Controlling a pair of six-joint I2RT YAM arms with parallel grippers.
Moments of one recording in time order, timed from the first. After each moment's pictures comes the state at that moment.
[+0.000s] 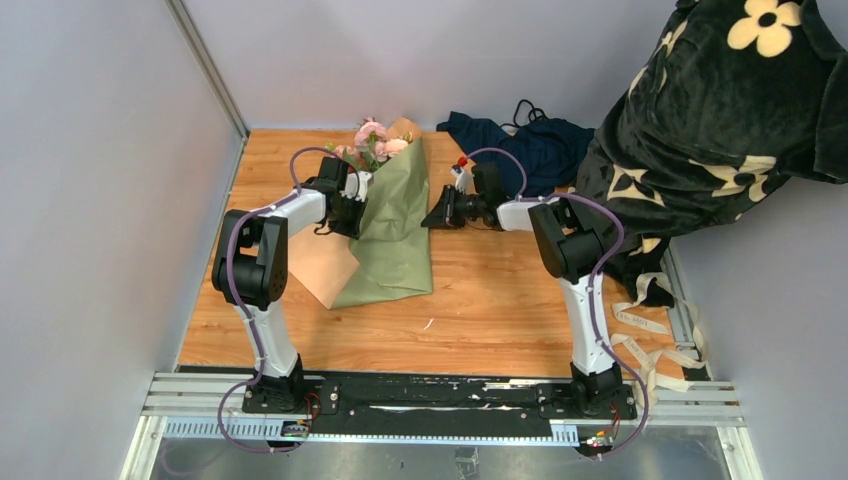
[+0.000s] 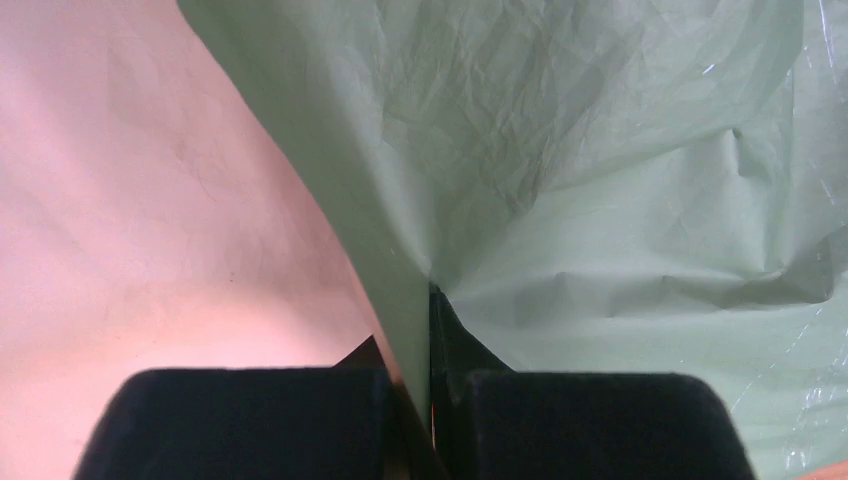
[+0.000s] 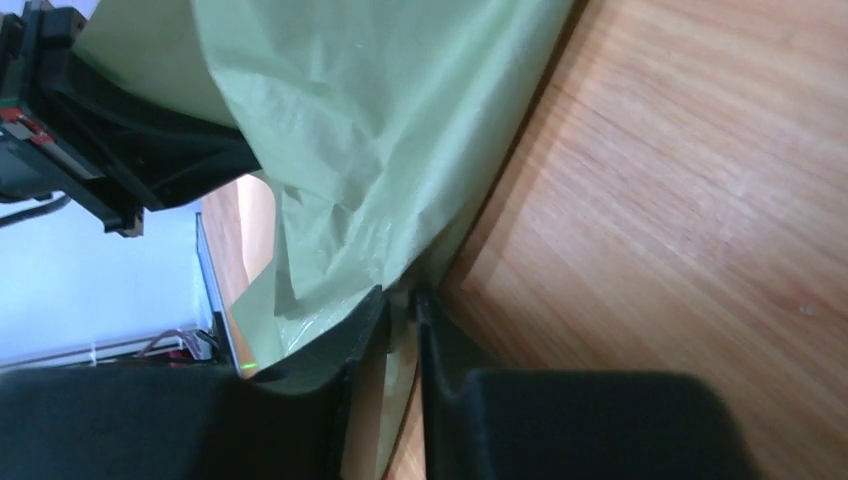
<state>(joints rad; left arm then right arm) -0.18 1.89 1.22 -0.43 0.17 0.13 0.41 2.28 1.43 0.26 -0.80 0.64</state>
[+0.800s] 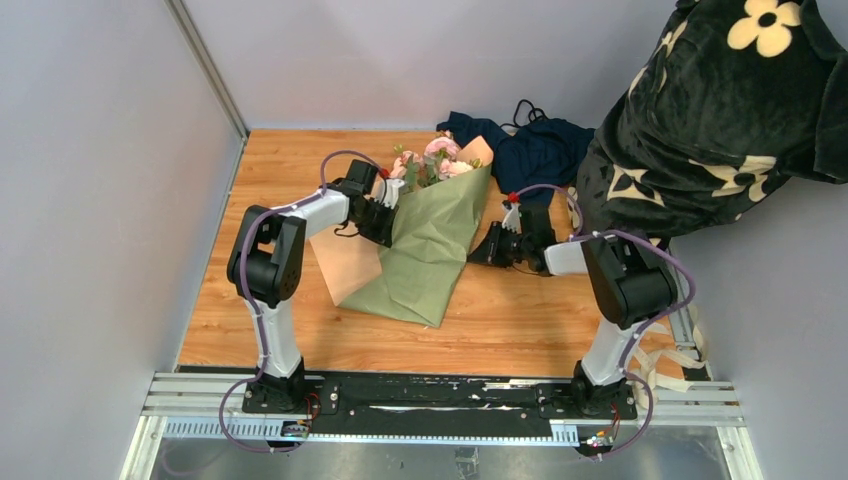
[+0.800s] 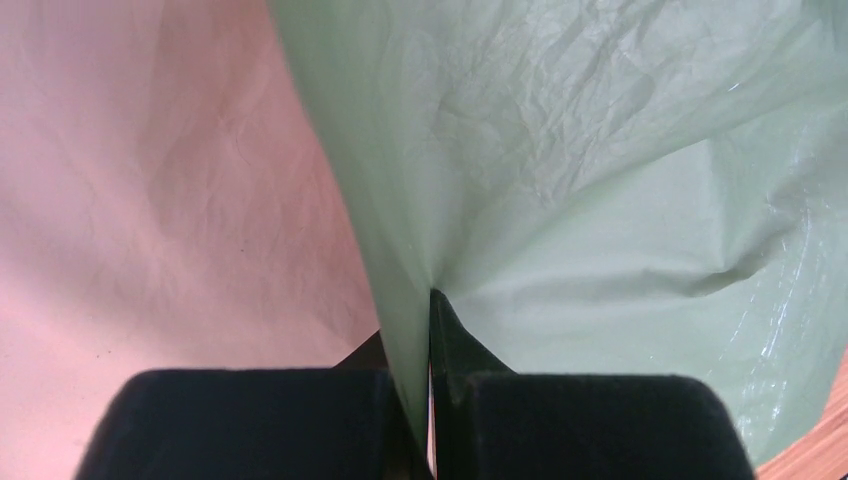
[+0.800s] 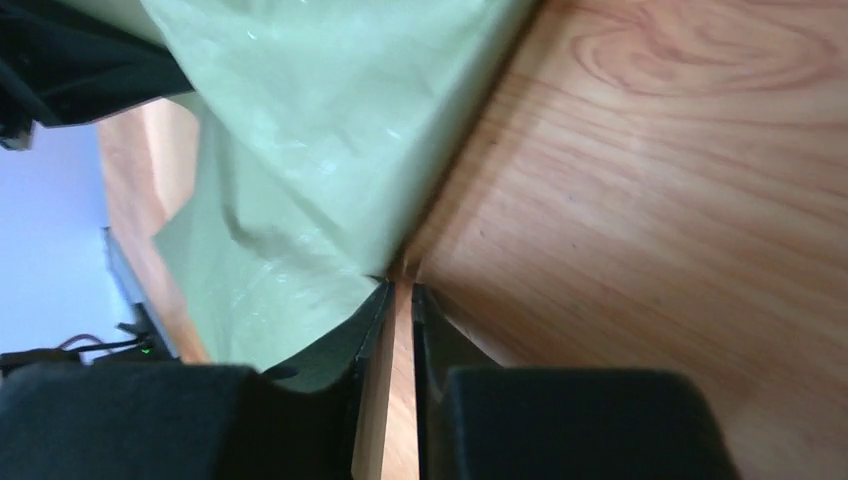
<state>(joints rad) -0.32 1.94 1.27 -0.45 0.36 0.16 0.31 1.80 0.72 0.41 -0.62 0.60</state>
